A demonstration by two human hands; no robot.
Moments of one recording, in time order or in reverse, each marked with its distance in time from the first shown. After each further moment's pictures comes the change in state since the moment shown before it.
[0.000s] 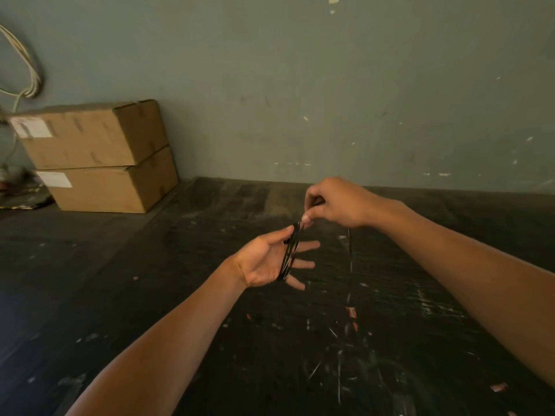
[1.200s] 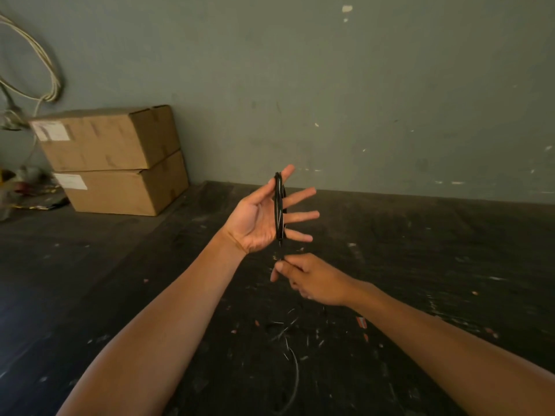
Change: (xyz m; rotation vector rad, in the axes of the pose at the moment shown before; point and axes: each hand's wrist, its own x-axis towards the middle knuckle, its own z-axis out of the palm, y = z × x) left_hand -0.017 0.070 0.004 -0.120 -0.146 0.335; right_hand -0.019 -0.025 0.114 0.676 -0.193 0.013
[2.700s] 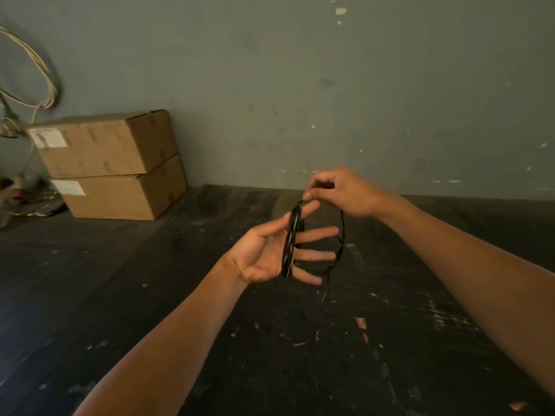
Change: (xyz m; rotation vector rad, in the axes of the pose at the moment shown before) left_hand -0.017 -0.034 0.015 0.072 -0.166 -0.207; right_hand 0.017 -0.057 -0.123 -0.269 0.239 -0.203
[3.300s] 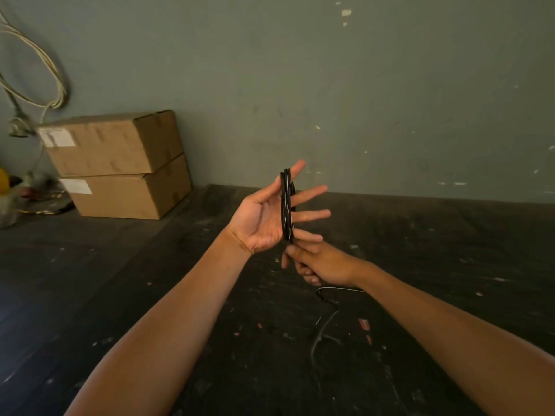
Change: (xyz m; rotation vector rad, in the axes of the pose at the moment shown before) left_hand 0.008 0.040 0.004 -0.044 0.079 0.200; right_hand -0.041 0.022 0.100 0.393 -0.277 0.214
